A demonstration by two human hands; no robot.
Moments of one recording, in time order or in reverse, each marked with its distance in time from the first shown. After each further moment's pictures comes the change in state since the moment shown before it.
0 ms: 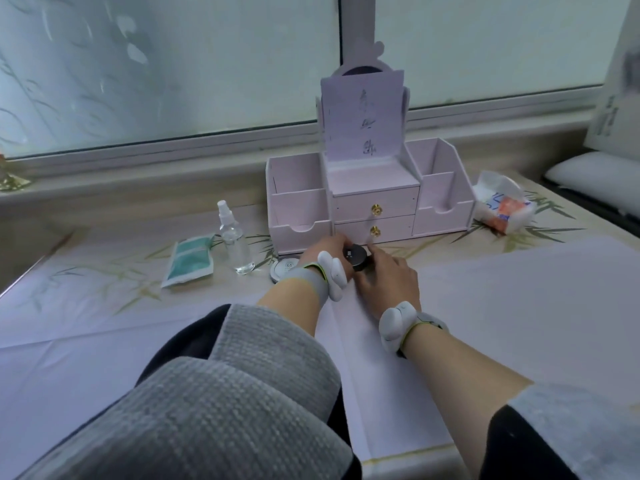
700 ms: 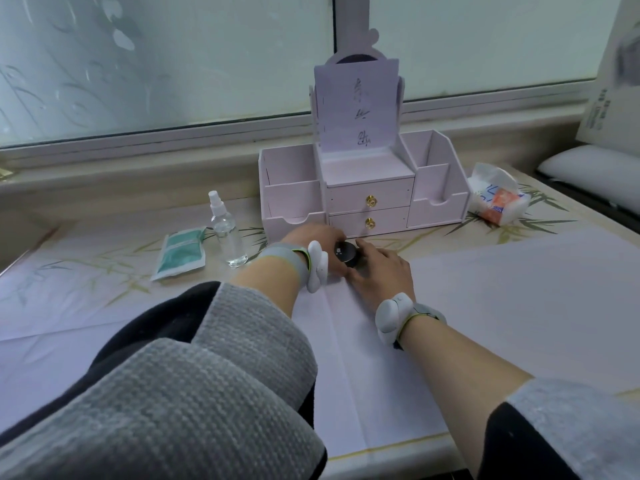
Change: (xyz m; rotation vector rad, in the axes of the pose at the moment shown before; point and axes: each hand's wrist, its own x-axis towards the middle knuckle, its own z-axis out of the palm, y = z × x) left_hand -0.019 -0.001 -0.026 0.345 -0.010 0.184; right_hand -0.004 -0.001 -0.006 -0.001 -0.085 0.009
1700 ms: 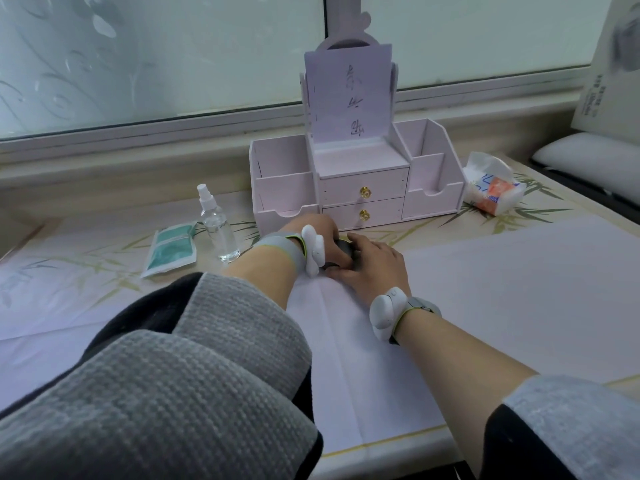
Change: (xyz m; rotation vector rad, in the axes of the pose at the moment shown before) left_hand 0.024 -0.003 0.005 -0.054 -0.074 -0.054; right_hand 0.002 0.001 0.004 0.026 -0.019 -0.025
